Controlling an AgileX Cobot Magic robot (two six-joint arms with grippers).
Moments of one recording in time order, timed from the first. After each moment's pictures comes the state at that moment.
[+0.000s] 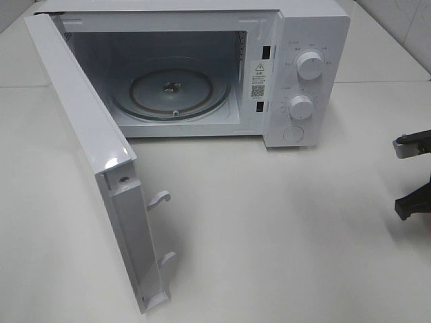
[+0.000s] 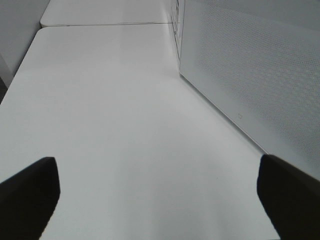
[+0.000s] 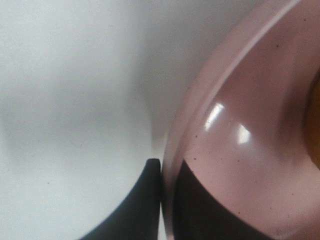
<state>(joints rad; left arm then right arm) 0.00 0.00 -0.51 -0.04 1.06 0.09 0.09 1.81 -0.86 -0.43 0.77 0.25</state>
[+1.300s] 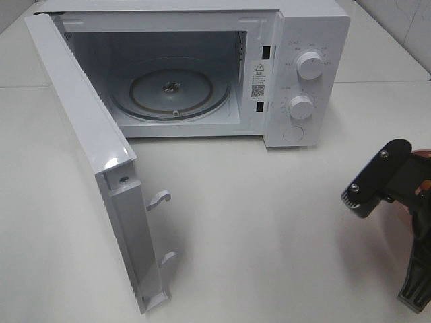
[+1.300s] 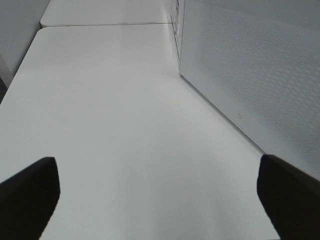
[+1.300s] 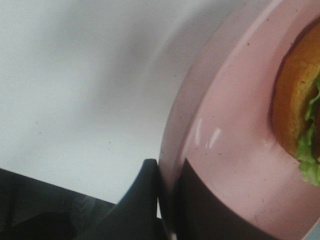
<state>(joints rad) 0.00 0.00 -0.51 -0.04 1.06 0.09 0.76 1.34 -0.57 -0.59 0.93 0.33</state>
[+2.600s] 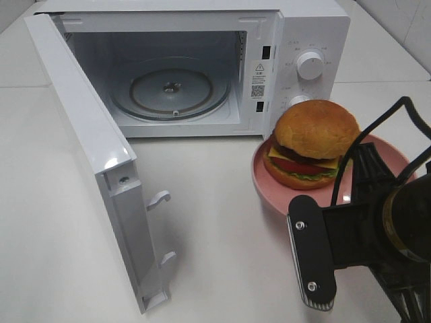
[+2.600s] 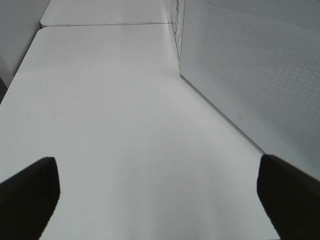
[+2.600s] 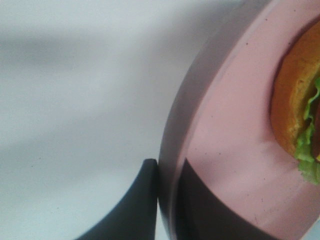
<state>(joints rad) 0.00 0.00 -0.51 -0.04 1.06 0.09 1.04 1.34 -0.56 -0.75 0.73 -0.22</state>
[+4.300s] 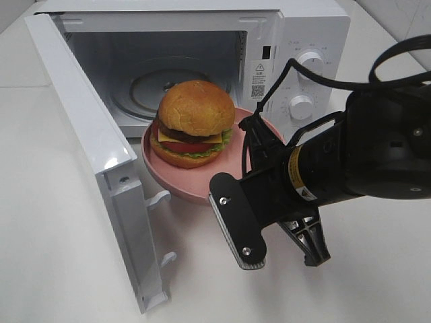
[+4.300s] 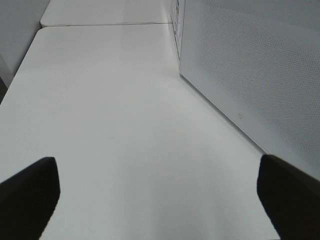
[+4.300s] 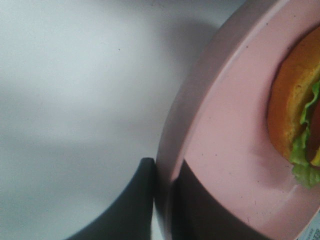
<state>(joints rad) 0.00 0.00 -0.51 -0.04 1.06 0.09 0.88 1.59 -0.74 -0.73 0.24 -0.62</state>
